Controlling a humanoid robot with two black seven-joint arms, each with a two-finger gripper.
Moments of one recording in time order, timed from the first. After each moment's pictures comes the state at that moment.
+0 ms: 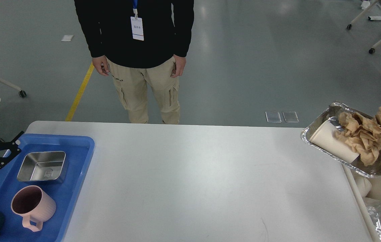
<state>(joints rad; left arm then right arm) -0.04 0.60 -1.55 -1.11 -0.08 -0.44 0.29 0.95 -1.30 -0.03 1.05 -0.28 0.93 0.04</state>
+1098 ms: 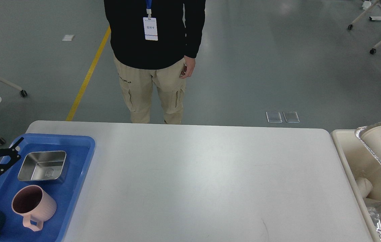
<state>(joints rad) 0.01 0.60 -1.55 -1.12 -0.07 -0.47 0.28 0.63 -1.01 -0.01 0.43 0.10 0.91 0.04</state>
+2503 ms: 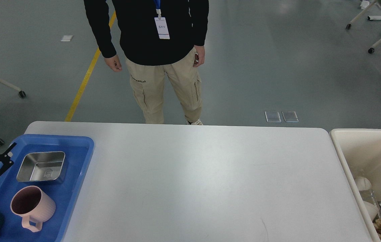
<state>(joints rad) 0.06 0.61 -1.58 -1.11 -0.07 -0.51 0.26 0.59 -0.72 0.07 0.03 0.13 0.85 0.06</state>
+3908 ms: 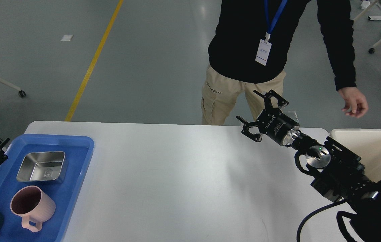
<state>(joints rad) -0.06 0.61 -1.58 -0.98 -0.02 -0.48 0.28 0.81 -0.06 0.71 0.28 0.16 0.80 -0.01</state>
